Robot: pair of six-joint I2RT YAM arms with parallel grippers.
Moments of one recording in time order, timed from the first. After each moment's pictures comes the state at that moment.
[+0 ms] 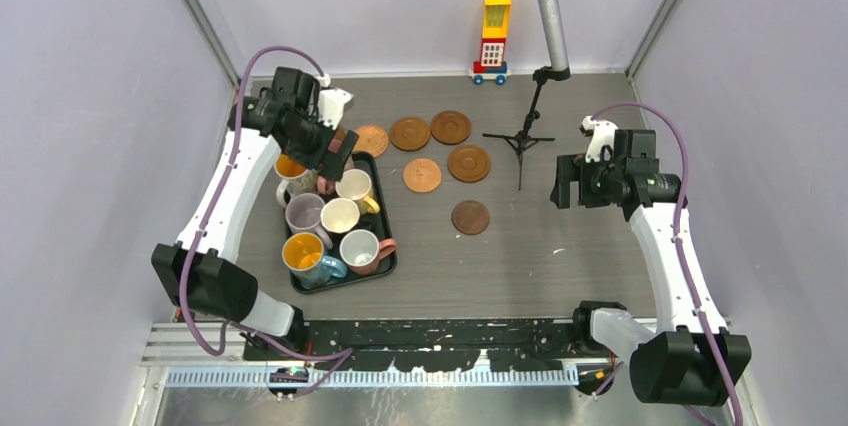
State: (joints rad) left arm -0.23 1.46 1.58 -1.19 0.11 0.29; right arm -0.07 1.04 0.99 -0.83 -0.25 -0.12
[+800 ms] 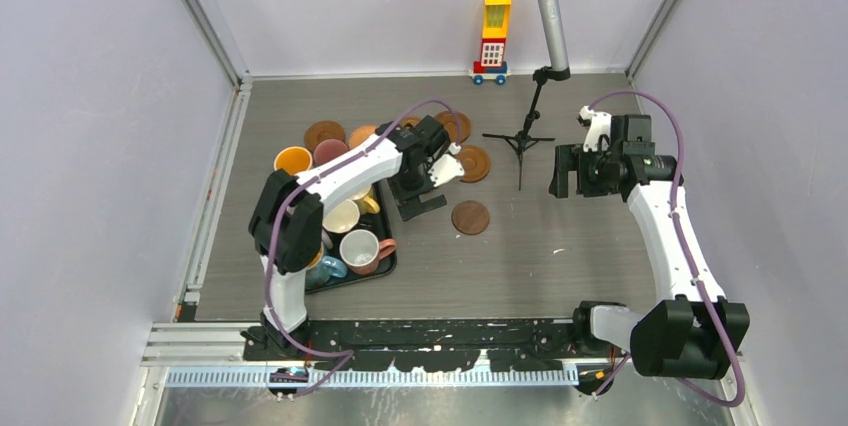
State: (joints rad) left arm -0.72 1.90 1.61 -1.05 -0.03 0.48; right arm -0.07 1.17 1.07 -0.84 -0.25 -0.10
